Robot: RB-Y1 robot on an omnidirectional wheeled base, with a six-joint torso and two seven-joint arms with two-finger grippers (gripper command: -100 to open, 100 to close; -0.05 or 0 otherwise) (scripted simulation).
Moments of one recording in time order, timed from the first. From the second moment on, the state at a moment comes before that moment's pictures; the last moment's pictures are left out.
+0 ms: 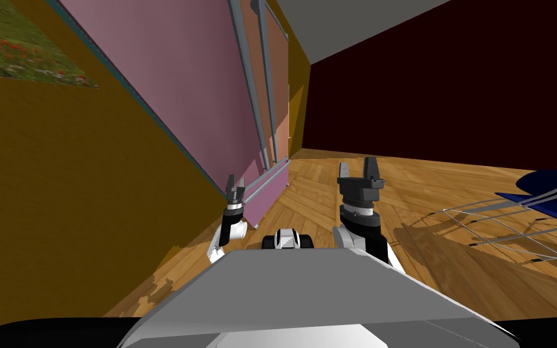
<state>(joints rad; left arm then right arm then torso) 0.31 0.13 0.00 -1.97 0.01 -0.61 0.08 0.53 0.03 0.07 -2.39 0.12 -0.60 -0.09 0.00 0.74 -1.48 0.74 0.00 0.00</state>
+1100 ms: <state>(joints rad) 0.15 0.14 0.06 -1.69 0.09 -0.69 0.12 0.53 0.03 0.07 -2.39 0.12 -0.60 -0.09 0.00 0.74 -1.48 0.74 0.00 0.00</state>
